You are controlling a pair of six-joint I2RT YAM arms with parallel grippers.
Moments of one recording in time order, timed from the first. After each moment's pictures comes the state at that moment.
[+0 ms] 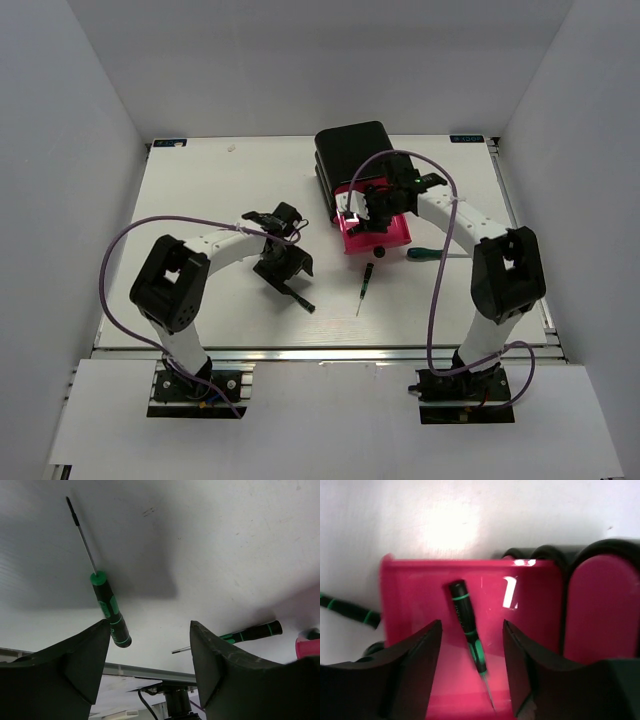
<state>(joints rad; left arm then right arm) -0.59 1.74 1.12 -0.76 0.13 -1.43 0.43 1.76 1.38 -0.66 -0.60 -1.35</state>
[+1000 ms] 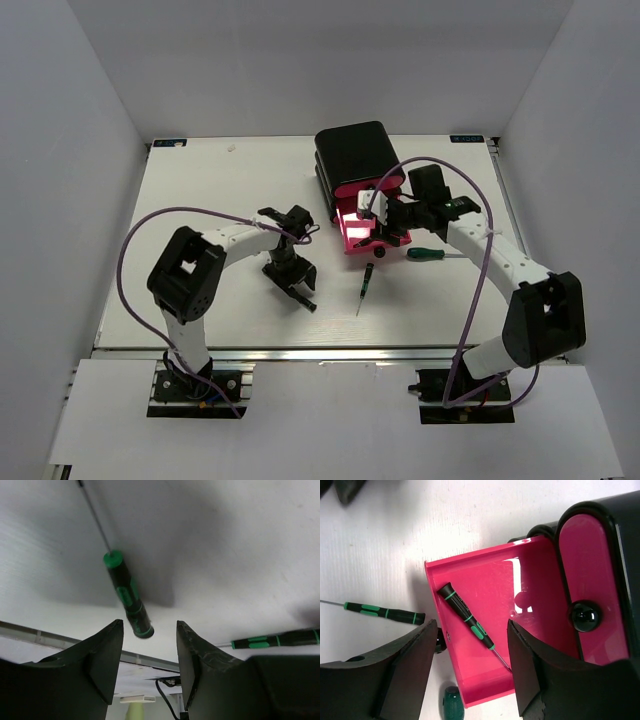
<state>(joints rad) -0.64 1.85 1.22 -0.92 0.16 -1.40 0.39 1.47 1.14 -0.52 -0.64 -1.07</state>
